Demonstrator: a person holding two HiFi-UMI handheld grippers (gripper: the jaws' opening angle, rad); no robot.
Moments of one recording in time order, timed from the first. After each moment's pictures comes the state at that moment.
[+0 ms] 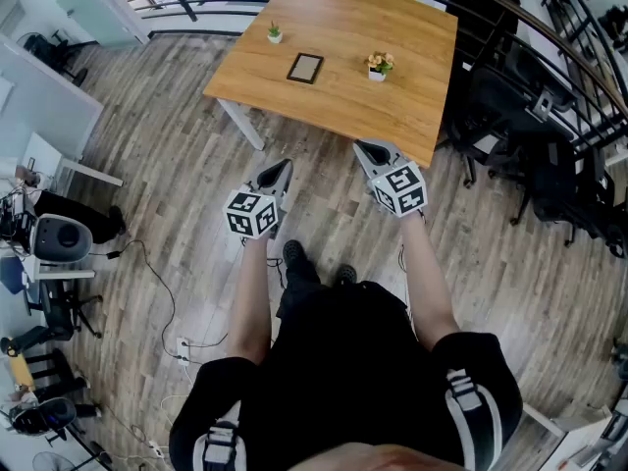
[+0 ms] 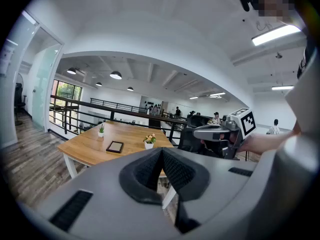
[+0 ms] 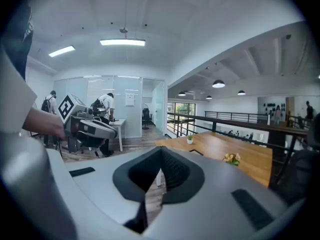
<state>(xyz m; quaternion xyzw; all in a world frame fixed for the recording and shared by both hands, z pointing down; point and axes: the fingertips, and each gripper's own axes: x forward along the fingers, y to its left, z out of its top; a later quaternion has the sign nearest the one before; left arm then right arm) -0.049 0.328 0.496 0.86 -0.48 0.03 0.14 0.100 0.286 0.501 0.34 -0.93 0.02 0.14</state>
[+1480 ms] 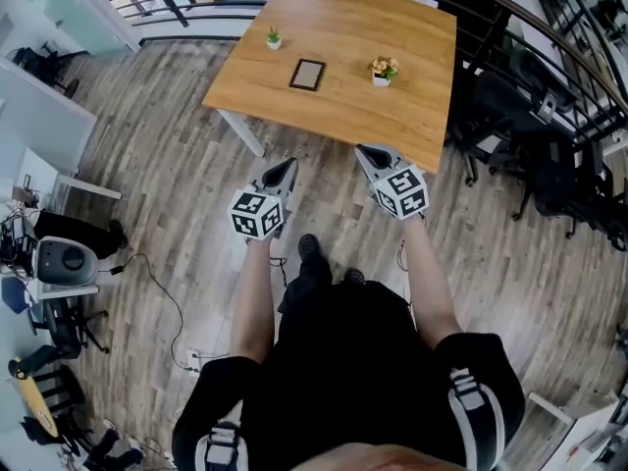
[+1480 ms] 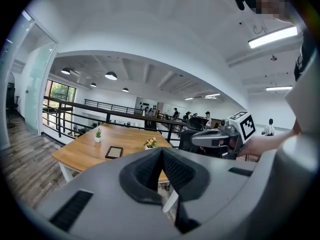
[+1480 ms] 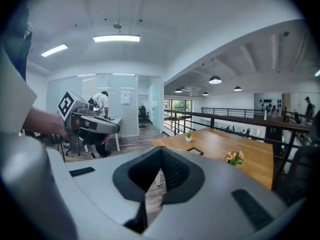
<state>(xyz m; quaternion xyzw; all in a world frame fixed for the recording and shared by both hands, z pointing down) -0.071 0.285 0.488 0.88 -0.45 0.03 0.13 0.070 0.256 0.511 0.36 -0.92 0.04 0.15</state>
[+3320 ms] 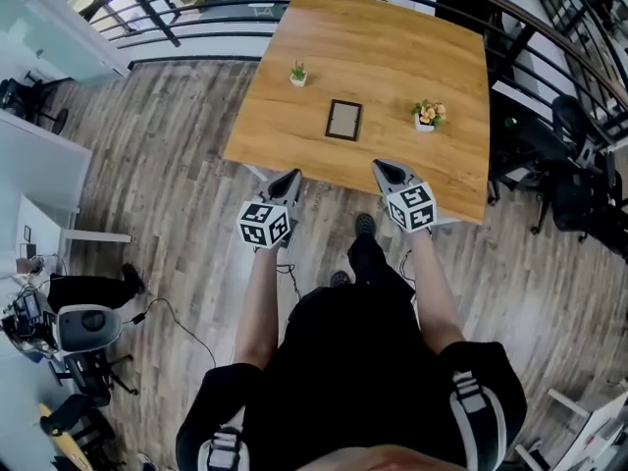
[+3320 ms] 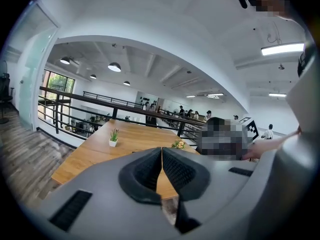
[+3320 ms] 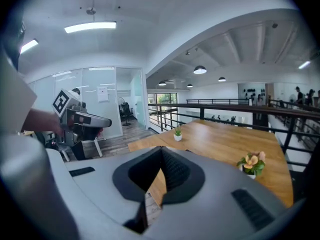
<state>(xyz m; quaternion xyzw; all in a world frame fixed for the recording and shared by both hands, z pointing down) -0.219 0.060 0.531 0.89 -0.43 0.04 0.17 -0.034 0.049 0.570 0.44 -0.88 0.10 0.17</state>
